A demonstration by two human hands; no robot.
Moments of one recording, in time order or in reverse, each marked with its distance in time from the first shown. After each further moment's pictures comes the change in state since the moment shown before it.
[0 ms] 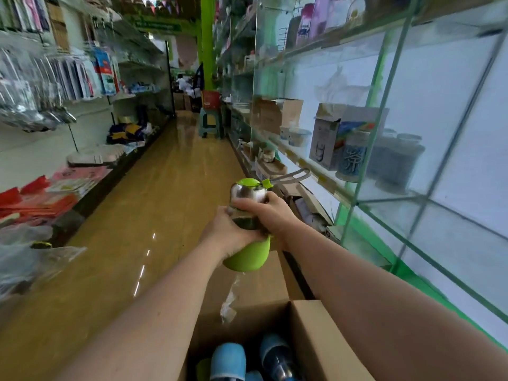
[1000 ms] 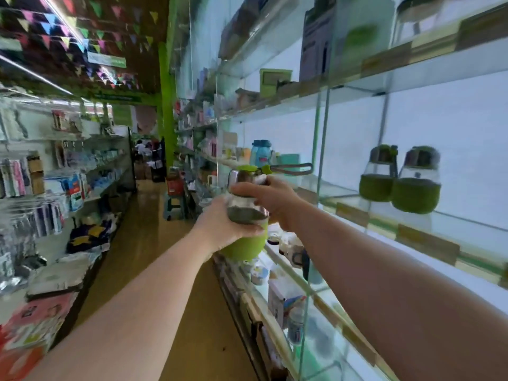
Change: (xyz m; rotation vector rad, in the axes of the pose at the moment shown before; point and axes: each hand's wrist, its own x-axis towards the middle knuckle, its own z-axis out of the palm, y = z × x) left_hand -0.033 0.569 -0.315 -0.026 -0.207 0.539; right_hand -0.094 -0.655 -0.110 -0.155 0.186 -0.204
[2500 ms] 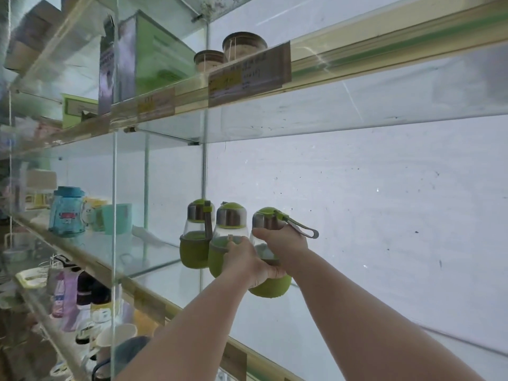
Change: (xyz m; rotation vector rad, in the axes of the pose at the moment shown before) left_hand 0.150 0.189 0.335 0.077 -0.323 0.099; right_hand -0.013 0.062 -0.336 -0.272 0.732 0.290
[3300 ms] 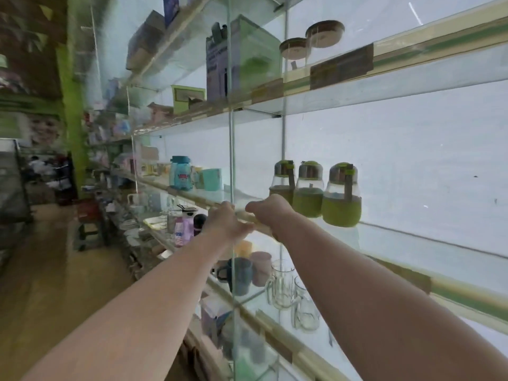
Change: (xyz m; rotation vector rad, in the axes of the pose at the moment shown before) left_hand -0.182 -0.081 -0.156 0.188 0.200 -0.186; right_hand -0.184 -0.072 0.111 0.000 -0.326 -0.070
